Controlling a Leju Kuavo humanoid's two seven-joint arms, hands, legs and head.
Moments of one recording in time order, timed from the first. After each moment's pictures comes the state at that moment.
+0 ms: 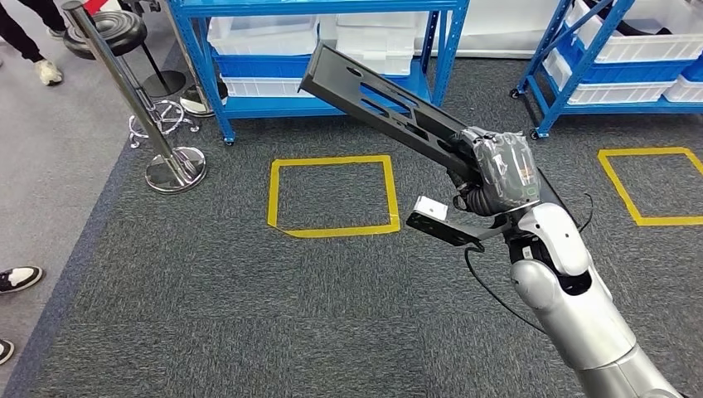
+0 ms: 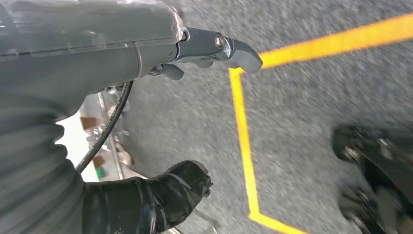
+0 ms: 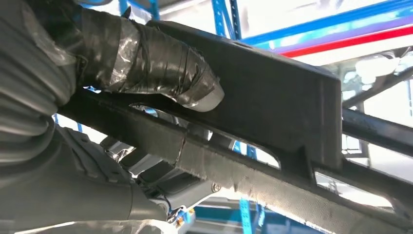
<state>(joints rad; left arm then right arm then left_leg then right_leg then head) 0.00 0.07 -0.66 -0.01 0.45 0.00 -0.06 -0.52 -0.37 0.62 -1.62 0.92 -0.17 -0.07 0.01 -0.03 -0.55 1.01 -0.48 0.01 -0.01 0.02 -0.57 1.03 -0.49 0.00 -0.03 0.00</state>
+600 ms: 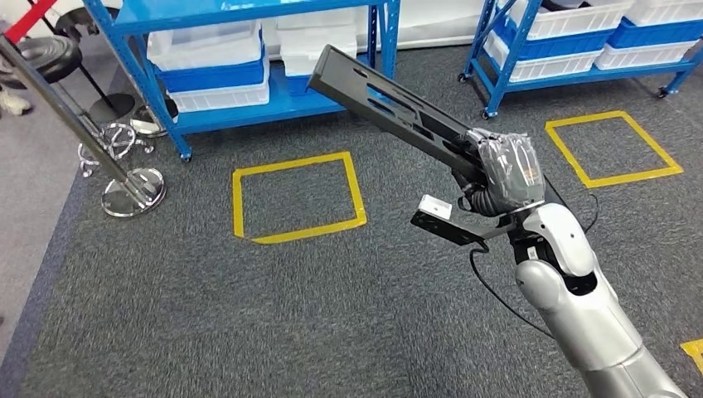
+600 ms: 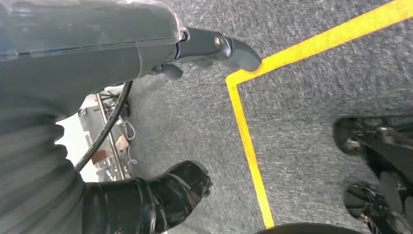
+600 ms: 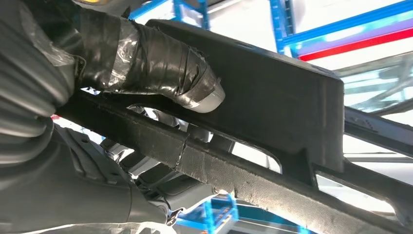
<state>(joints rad) -0.01 0.06 -0.71 -0.01 0.49 0.00 -0.06 -0.53 -0.38 0.62 -1.62 0.92 -0.16 -0.06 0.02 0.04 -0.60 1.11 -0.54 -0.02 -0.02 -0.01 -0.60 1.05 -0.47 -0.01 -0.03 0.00</state>
